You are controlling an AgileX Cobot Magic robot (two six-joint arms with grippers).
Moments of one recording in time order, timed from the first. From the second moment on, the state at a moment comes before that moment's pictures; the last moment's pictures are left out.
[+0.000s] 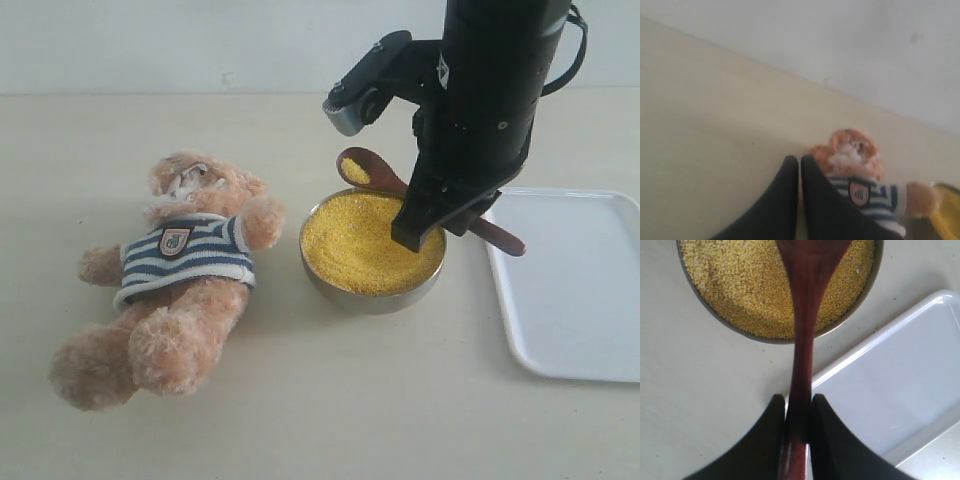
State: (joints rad) left arm 0.15 0.26 -0.30 -0.38 0.48 -0.05; right arm 0.69 1.65 -1.32 -0.19 1.22 -0.16
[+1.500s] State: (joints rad) left arm 0.12 1.45 -0.62 -1.15 0.83 0.84; right arm 0.69 1.65 -1.32 -0.19 1.22 -0.16
